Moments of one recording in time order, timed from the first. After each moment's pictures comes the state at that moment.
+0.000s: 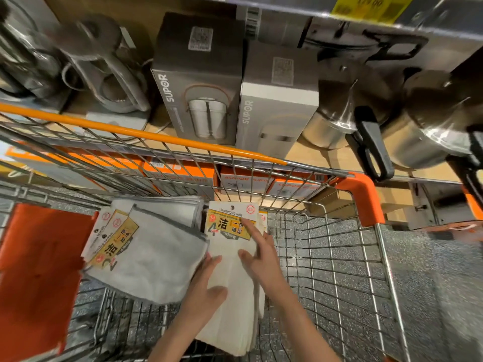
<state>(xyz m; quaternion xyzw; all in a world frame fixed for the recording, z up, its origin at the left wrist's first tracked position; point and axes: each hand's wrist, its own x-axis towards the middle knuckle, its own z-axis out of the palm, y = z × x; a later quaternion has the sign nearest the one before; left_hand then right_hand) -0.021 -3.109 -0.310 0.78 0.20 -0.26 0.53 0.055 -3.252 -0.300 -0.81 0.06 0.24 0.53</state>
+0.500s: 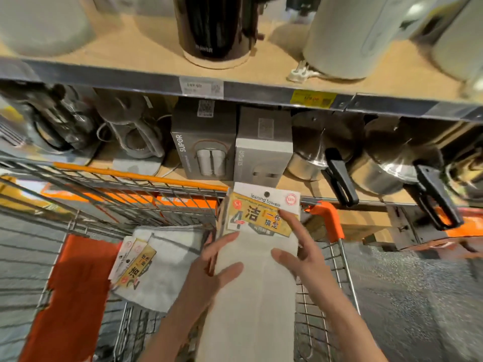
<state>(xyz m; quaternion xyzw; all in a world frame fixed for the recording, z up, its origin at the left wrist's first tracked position) 0.023 -3.102 -0.145 0.71 0.11 -0.11 0.68 0.062 -3.308 -0.133 -0.71 0.01 0.17 0.68</state>
